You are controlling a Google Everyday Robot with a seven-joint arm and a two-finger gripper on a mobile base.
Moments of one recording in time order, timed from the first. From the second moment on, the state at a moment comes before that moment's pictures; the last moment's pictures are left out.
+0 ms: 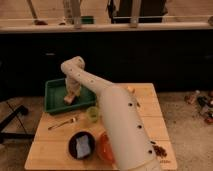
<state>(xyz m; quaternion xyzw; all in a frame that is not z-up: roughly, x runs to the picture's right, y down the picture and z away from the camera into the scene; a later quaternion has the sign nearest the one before) -0.213 0.019 0.966 -0.20 -0.24 -0.47 0.83</state>
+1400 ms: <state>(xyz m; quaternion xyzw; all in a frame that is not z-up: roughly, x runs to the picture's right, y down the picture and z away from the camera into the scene) -0.204 0.030 0.960 -0.19 -0.10 -0.48 0.85</state>
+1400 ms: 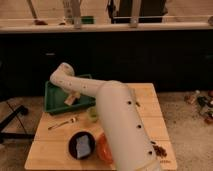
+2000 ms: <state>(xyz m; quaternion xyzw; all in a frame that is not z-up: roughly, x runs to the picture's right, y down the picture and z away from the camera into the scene) -0.184 0.038 0.977 -0.22 -0.10 -0.47 0.85</state>
